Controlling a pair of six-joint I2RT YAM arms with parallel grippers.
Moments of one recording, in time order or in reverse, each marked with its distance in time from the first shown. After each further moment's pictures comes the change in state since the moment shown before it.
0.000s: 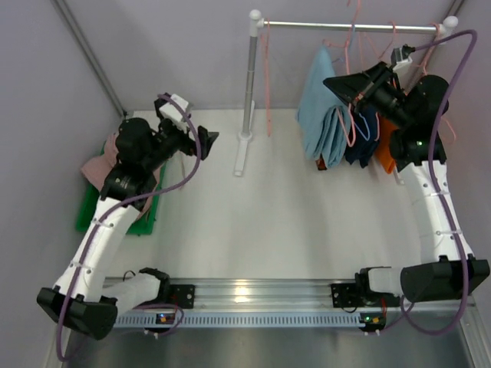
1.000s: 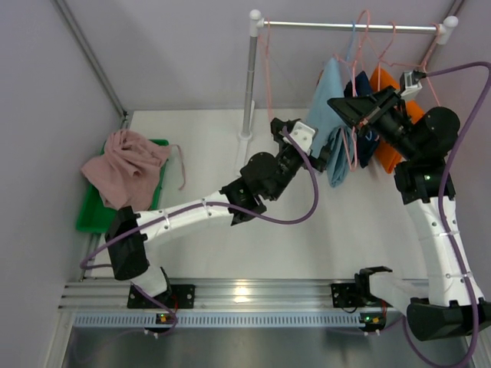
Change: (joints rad) left arm -0.849 0.528 0.139 0.730 -0.784 0.063; right arm 0.045 -0.257 -0.190 -0.024 0.096 0.018
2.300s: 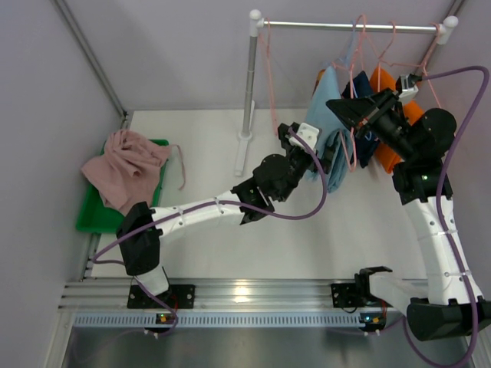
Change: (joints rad) left arm 0.001 0.094 0.019 0.032 -0.037 -0.120; right arm -0.001 0.000 -0.037 0.021 -0.005 0.080
